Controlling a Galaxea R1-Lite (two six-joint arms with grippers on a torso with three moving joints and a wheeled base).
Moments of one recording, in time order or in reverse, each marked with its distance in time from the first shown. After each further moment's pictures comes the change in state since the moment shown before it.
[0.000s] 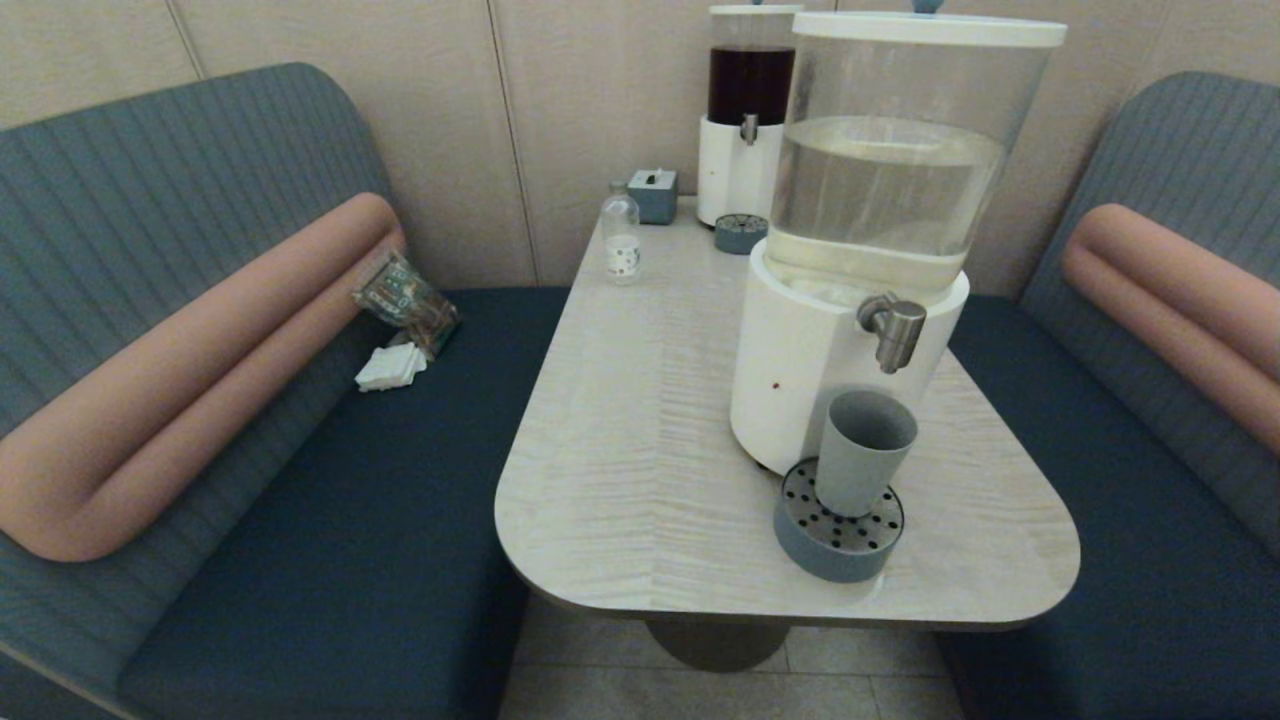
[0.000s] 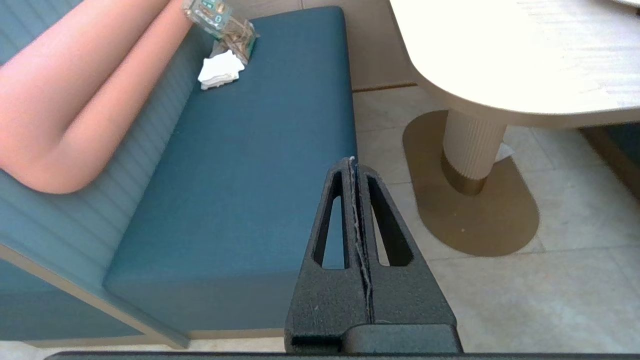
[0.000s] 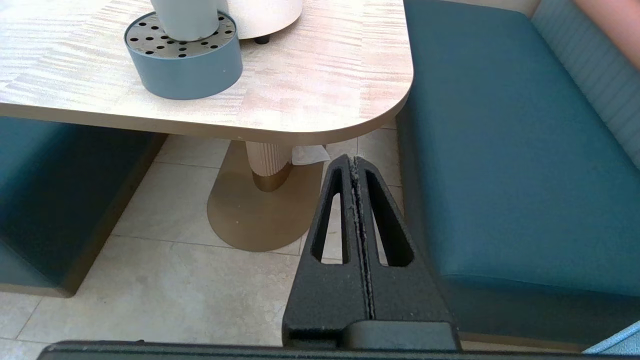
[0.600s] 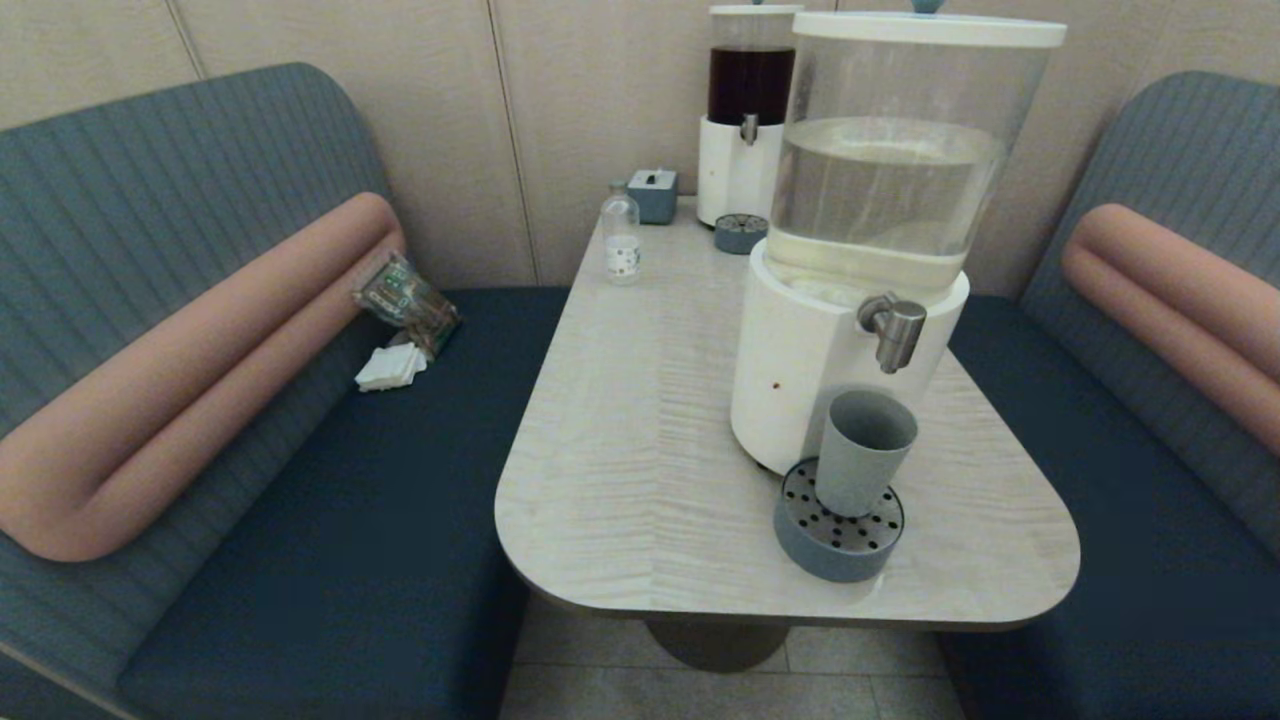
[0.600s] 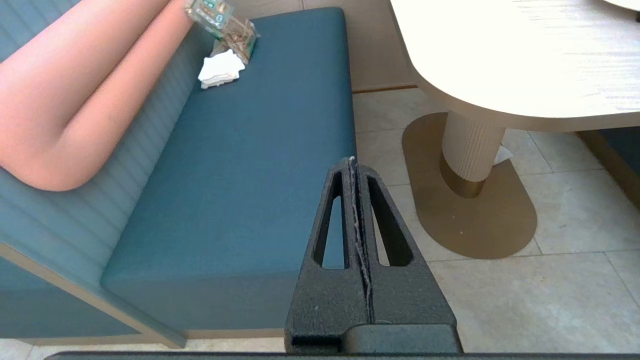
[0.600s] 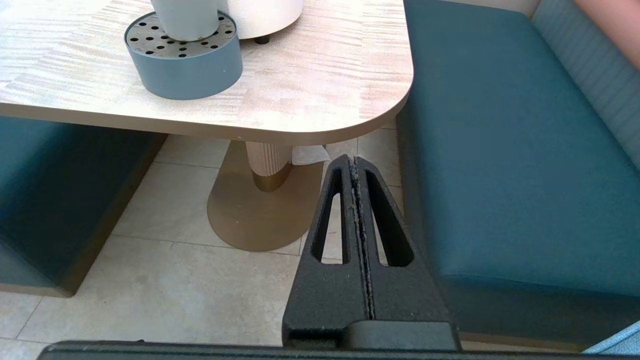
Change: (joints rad) left arm 0.000 0.000 0.000 -0.001 0.004 -0.007; right arm 0.000 0.000 0.000 0.000 0.000 0.000
